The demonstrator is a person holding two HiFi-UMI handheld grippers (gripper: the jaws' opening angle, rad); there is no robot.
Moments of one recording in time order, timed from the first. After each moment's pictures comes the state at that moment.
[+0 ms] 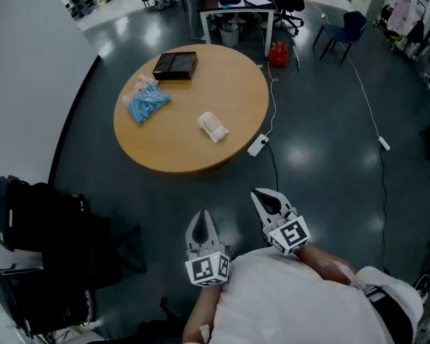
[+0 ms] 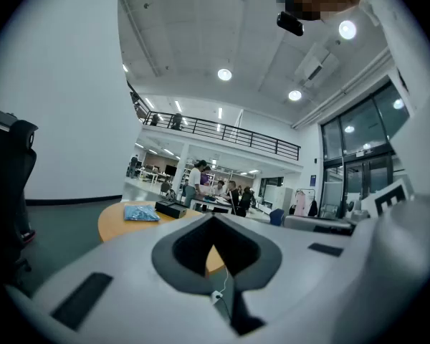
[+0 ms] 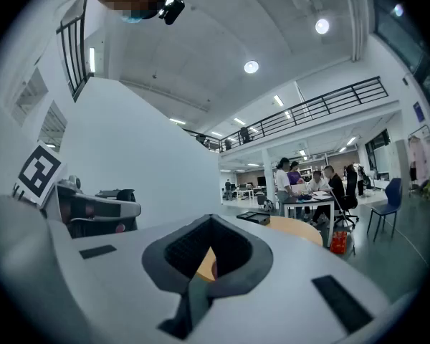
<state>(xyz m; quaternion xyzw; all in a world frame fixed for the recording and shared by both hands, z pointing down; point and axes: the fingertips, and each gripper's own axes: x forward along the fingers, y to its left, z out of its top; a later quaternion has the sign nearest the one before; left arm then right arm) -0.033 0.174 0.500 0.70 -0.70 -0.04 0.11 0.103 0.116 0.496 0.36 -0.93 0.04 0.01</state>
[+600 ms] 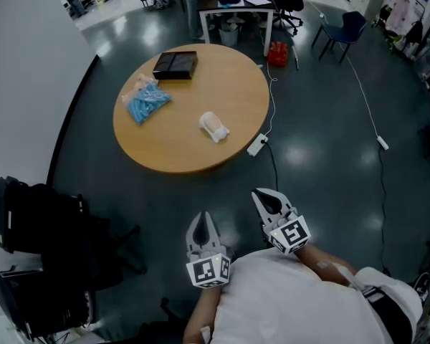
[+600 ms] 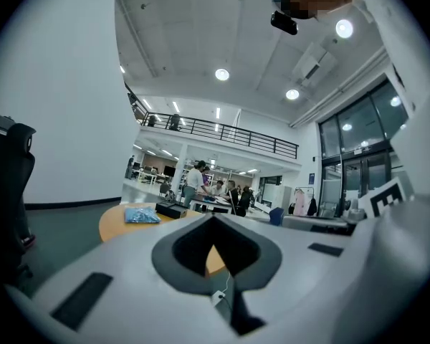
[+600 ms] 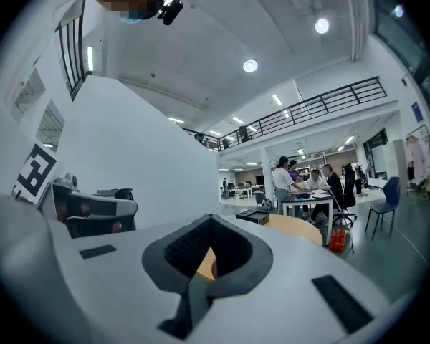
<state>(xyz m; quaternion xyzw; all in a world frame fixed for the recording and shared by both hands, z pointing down) -0.043 0.177 0.497 0.71 -0.70 -0.03 0.10 0.093 0.114 0.496 0.36 -0.93 0.04 0.02</state>
